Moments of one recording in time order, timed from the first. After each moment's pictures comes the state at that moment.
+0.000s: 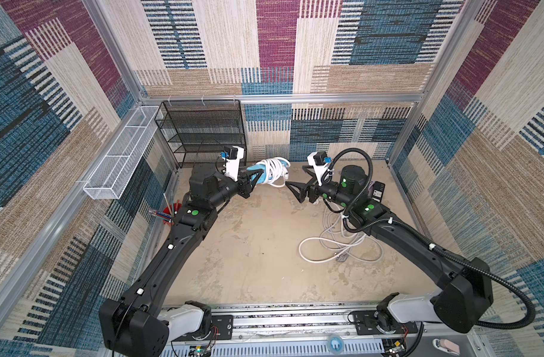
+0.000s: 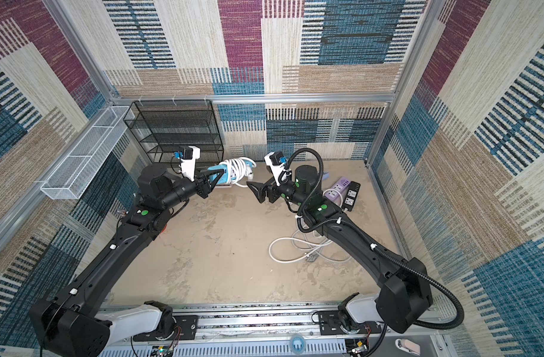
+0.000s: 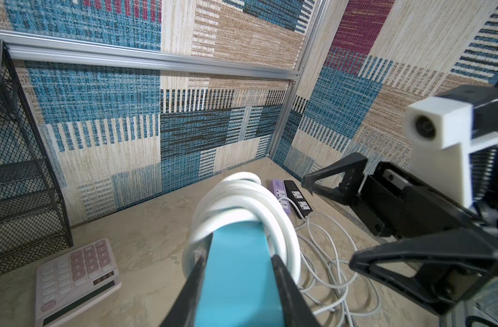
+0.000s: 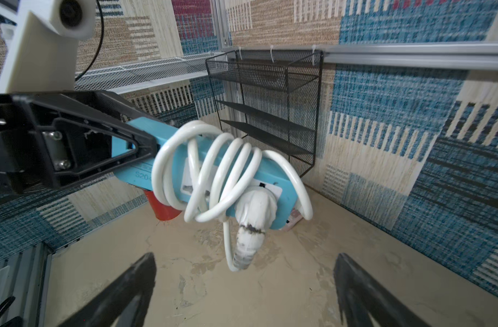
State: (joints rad) left arm -0.31 1.22 1.14 -0.01 0.46 -0.15; right arm 0.55 1.38 1.16 0.11 -0.36 0.07
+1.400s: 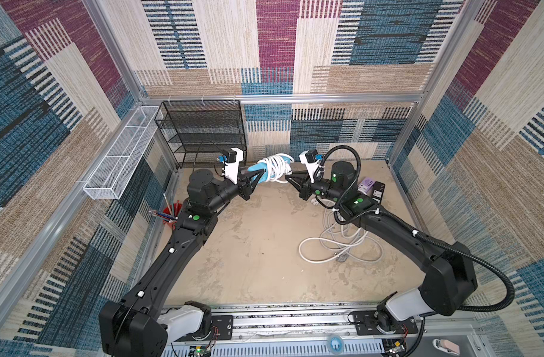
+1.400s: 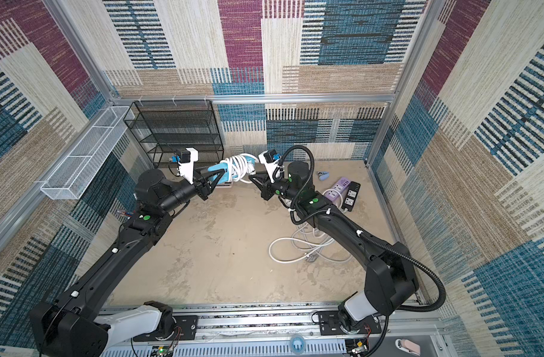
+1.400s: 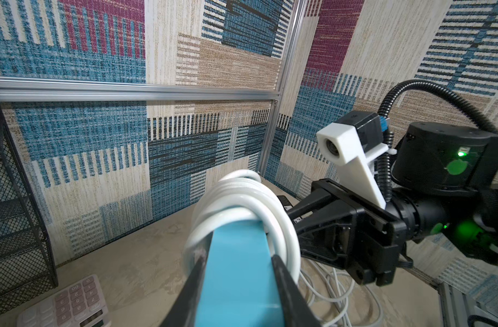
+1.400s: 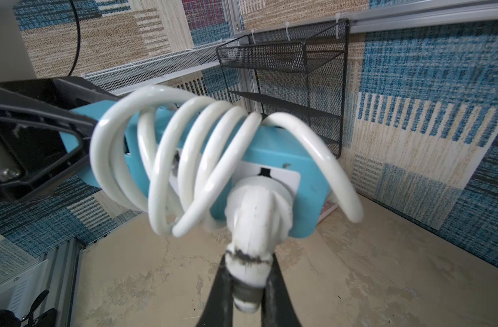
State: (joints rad) left arm -0.31 1.20 1.08 0.15 0.50 -0.16; right arm 0.54 1.49 1.22 0.15 -0.43 0.12
